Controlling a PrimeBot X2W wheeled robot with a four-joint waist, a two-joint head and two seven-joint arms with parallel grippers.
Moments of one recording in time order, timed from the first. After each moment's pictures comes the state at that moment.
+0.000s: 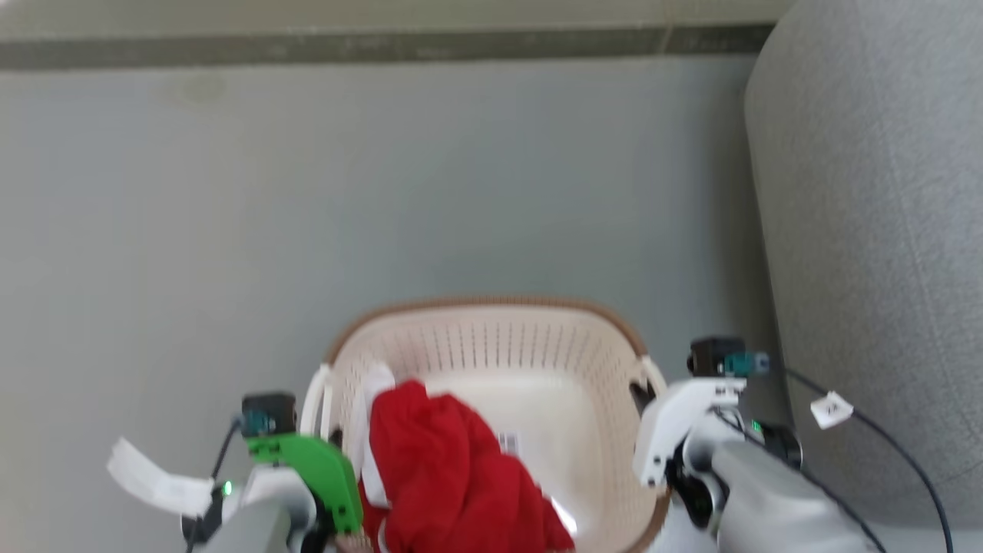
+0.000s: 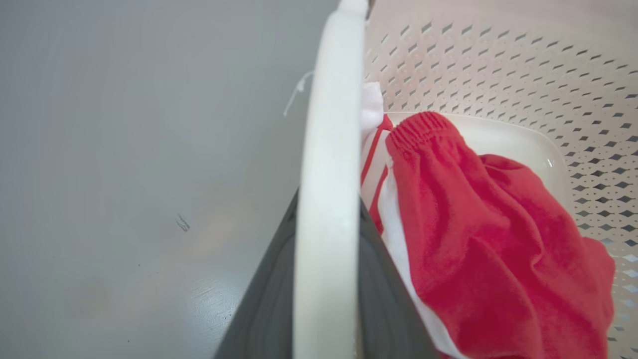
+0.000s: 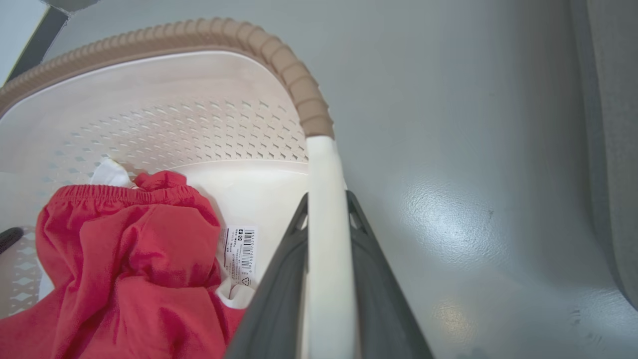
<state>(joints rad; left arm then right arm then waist) -0.49 -0.03 -0.43 1.20 -0.56 -0.09 -0.14 -0.49 -0.01 0.75 1.07 0.81 -0.04 -0.13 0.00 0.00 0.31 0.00</state>
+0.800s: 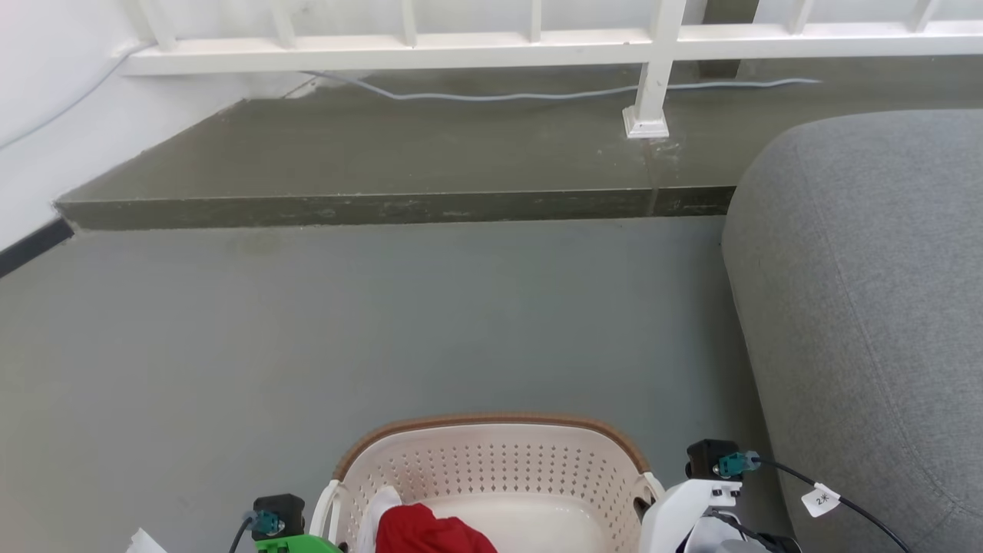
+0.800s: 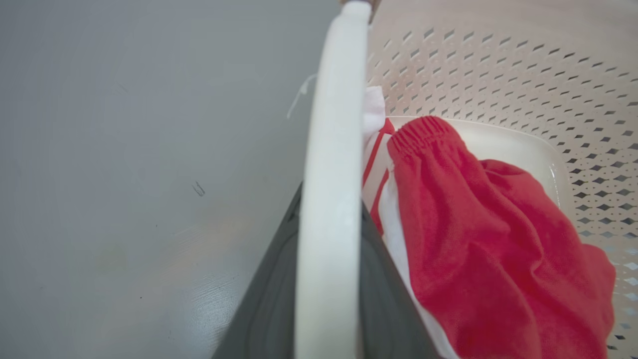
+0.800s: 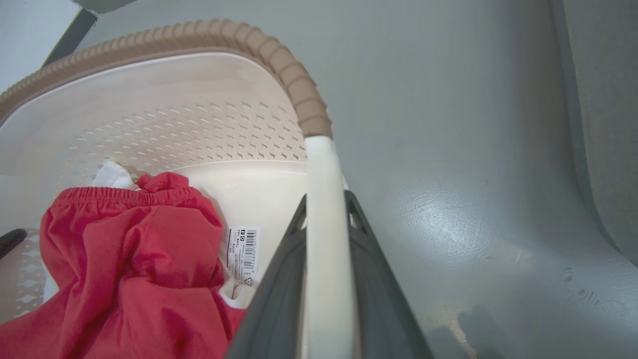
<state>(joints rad) -0.30 -0.02 -0.52 1.18 -0.65 -0.08 -0.10 -0.30 -0.01 0.85 1.04 0.92 -0.07 -0.09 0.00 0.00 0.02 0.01</state>
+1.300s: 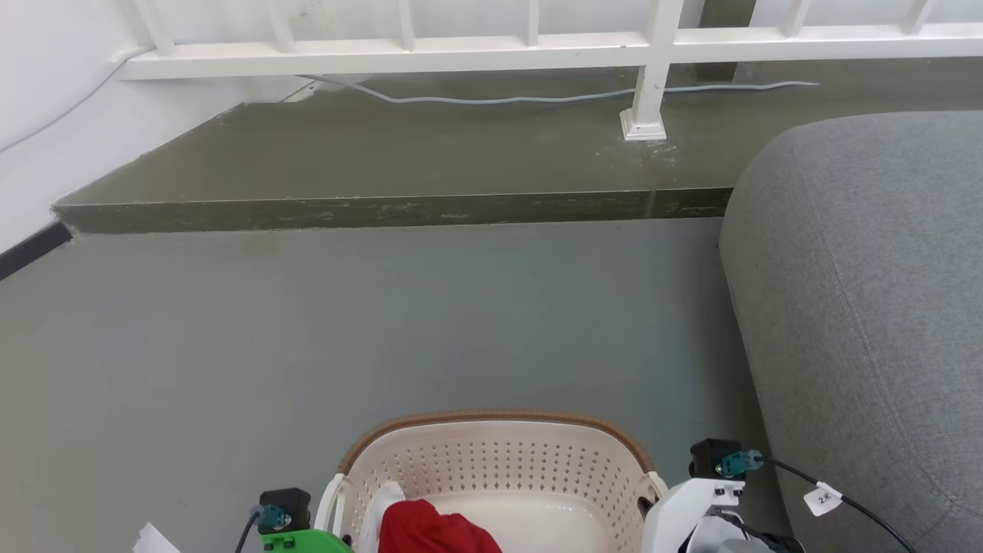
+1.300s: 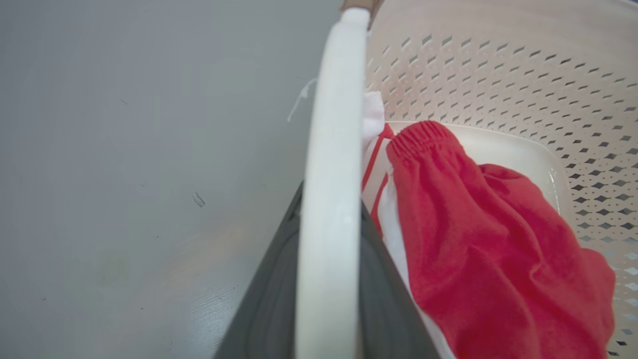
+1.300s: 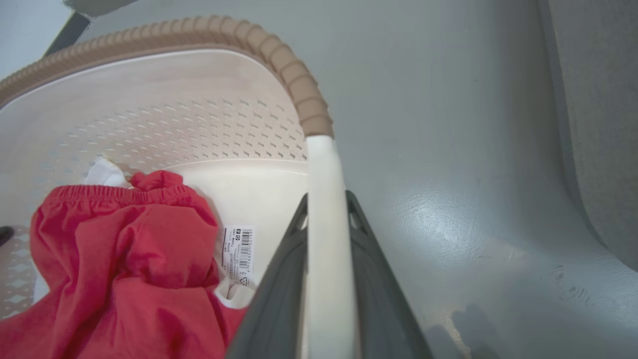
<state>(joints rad) -0.30 -0.01 -0.57 1.14 -0.67 -0.04 -0.10 -0.30 -0.03 0.88 1.02 0.96 -0.10 -0.09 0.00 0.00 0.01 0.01</state>
